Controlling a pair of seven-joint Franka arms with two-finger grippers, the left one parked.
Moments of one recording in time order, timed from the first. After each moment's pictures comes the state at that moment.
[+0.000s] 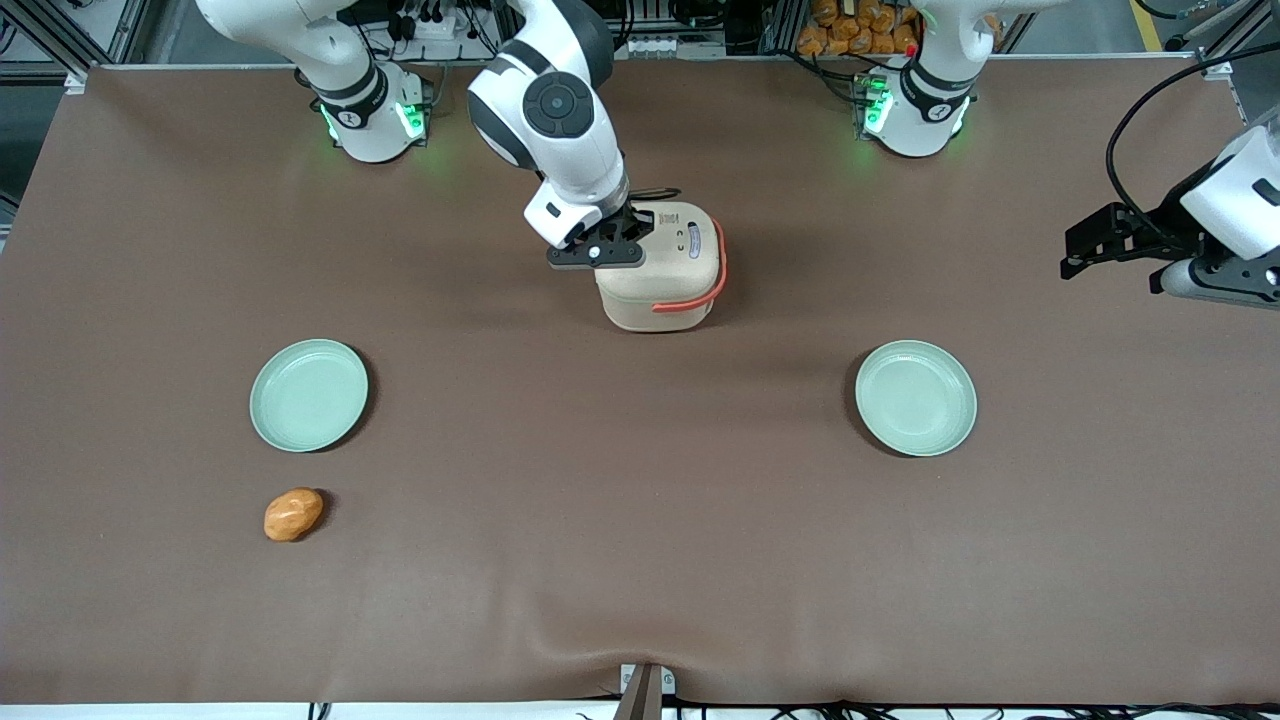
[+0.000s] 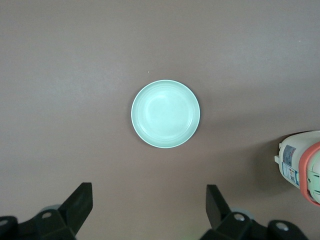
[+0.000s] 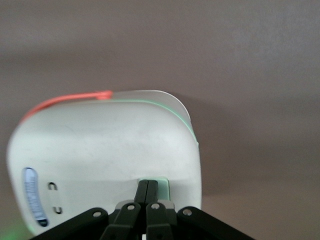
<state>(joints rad) 0.51 0.28 0.38 -1.87 0.08 2.15 0.86</state>
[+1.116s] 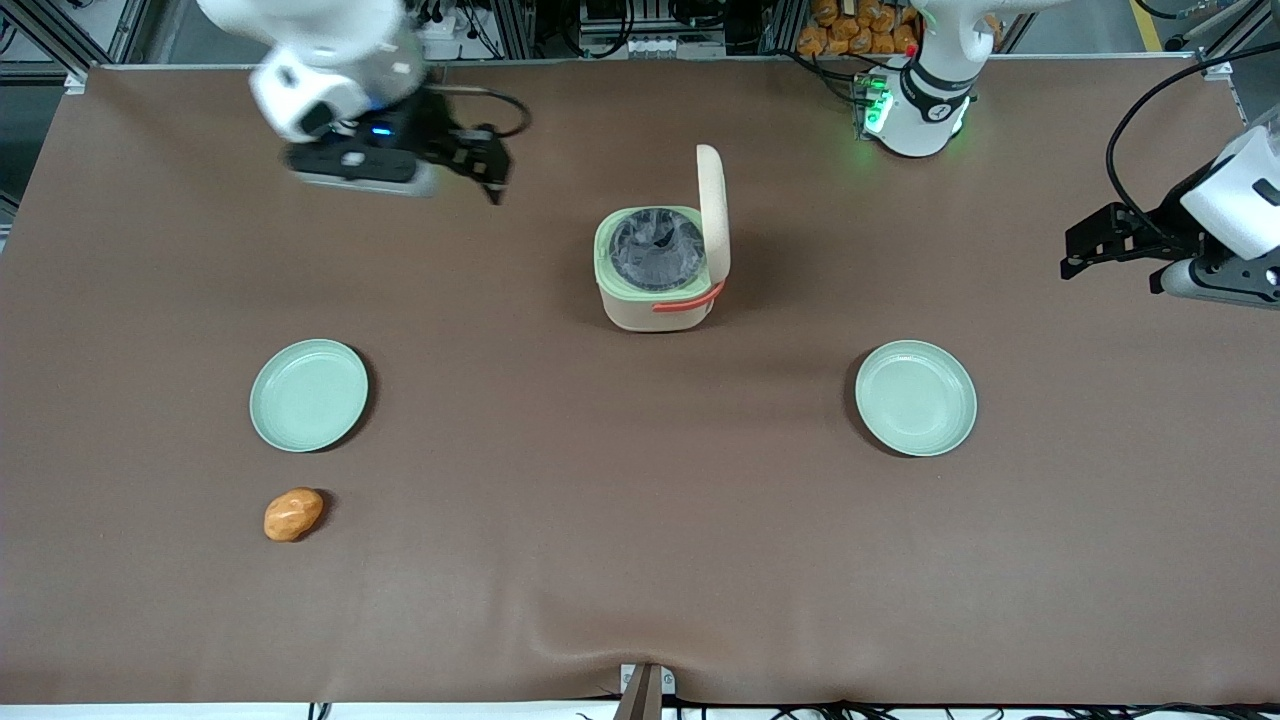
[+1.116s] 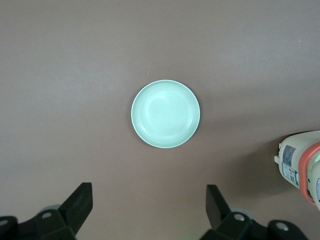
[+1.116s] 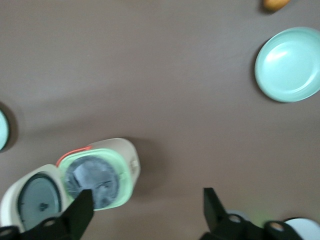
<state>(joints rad) 0.30 0.00 0.21 -1.51 0.10 1.55 0.69</state>
